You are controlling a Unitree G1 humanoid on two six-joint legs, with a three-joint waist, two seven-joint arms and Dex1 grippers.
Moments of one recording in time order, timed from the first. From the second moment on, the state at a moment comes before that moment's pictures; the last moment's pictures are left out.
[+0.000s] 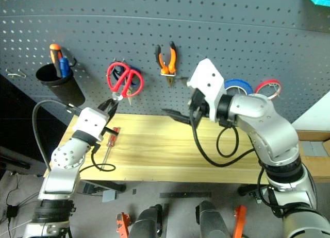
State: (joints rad) left arm -0.25 0.52 0.12 -0.02 0.10 -0.11 -0.29; right arm -0.80 -0.50 0.13 -0.46 0.41 0.81 0.67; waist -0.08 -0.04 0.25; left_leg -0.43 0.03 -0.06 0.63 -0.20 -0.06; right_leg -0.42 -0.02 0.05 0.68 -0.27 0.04
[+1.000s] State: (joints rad) left arm -0.11 0.47 0.16 0.02 0.00 0.32 -0.32; right arm -0.67 -0.37 0.23 -0.49 0.39 1.01 0.46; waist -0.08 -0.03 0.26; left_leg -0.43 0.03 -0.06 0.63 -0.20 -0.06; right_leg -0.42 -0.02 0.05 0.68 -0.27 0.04
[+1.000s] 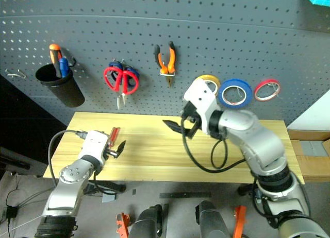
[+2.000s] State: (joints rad) left arm -0.66 0.50 0.20 0.79 -0.09 0.47 -0.32; right arm -0.81 -0.12 0.32 -0.29 0.30 1.17 0.31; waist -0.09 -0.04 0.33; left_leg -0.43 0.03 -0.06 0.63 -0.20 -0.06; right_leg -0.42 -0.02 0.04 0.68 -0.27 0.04
